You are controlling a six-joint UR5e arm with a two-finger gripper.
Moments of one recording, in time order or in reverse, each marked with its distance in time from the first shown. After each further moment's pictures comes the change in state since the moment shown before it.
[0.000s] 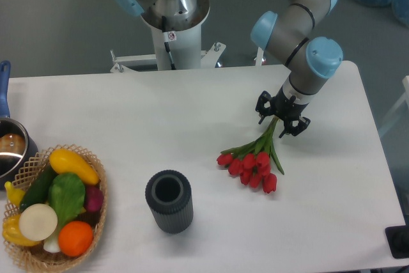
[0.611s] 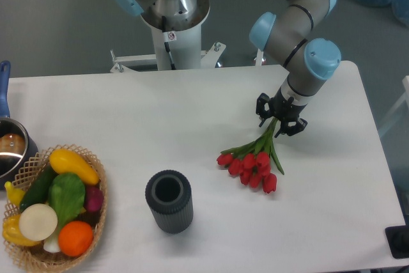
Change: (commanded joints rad) arm -0.002 -0.002 0.000 0.000 0.000 0.000
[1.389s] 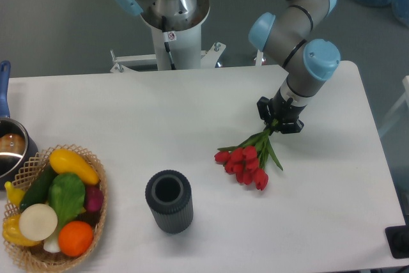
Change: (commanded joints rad) arm -0.008 0.002 0.008 -0.002 0.002 0.000
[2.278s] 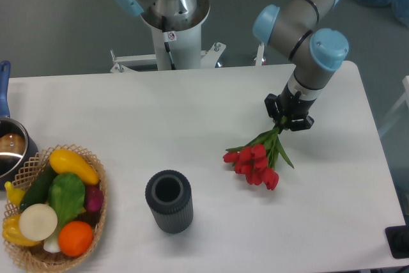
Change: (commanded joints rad) arm 0.014 0.078 0.046 -0.012 -0.012 -0.023
